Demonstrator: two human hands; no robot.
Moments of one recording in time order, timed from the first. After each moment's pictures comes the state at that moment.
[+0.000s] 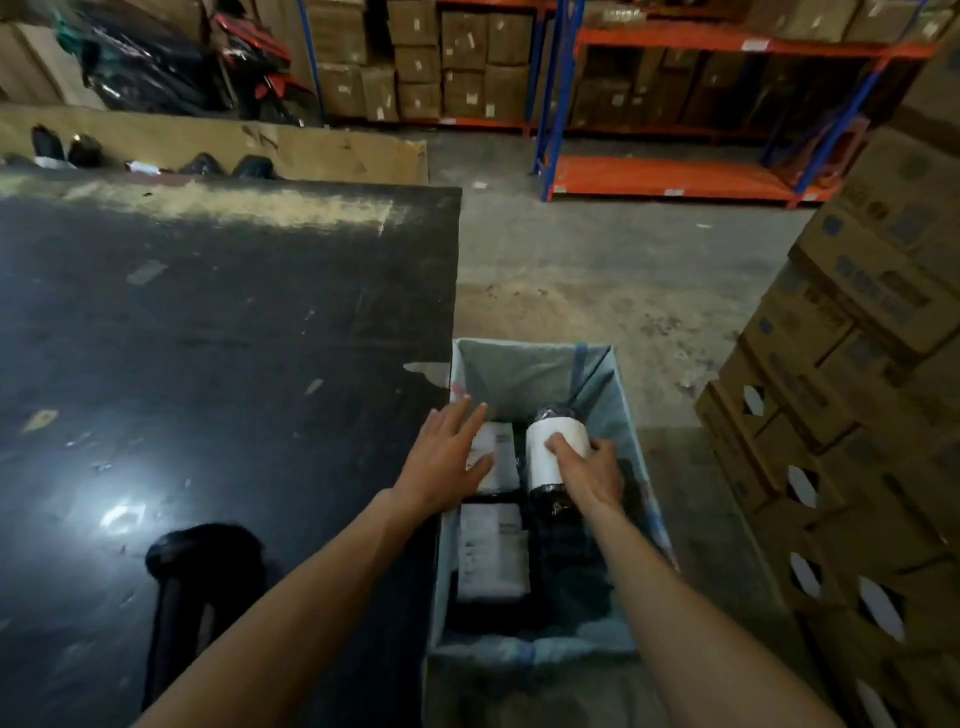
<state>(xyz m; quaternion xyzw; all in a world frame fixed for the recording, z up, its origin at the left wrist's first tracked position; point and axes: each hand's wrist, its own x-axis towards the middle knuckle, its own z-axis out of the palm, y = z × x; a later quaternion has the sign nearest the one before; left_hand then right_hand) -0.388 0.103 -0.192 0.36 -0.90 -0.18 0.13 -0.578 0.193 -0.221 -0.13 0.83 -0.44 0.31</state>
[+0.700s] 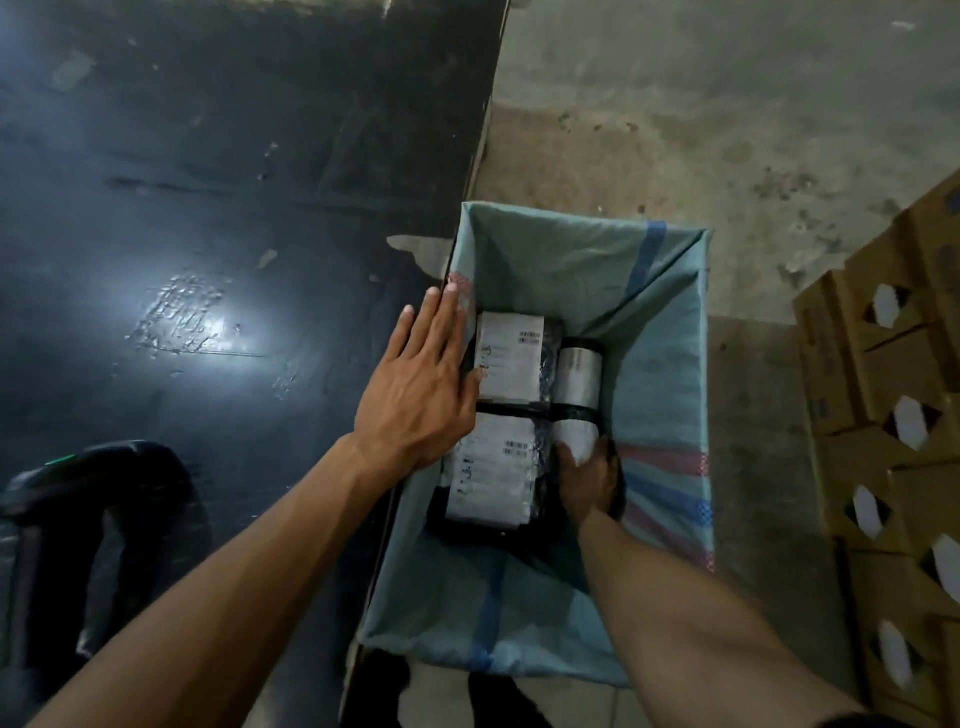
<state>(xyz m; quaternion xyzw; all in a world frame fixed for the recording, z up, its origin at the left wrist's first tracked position) -0.407 0.099 -0.221 0.45 -0.89 -0.04 0.02 -0.591 0.220 -0.414 -0.20 0.88 -0.27 0.33</state>
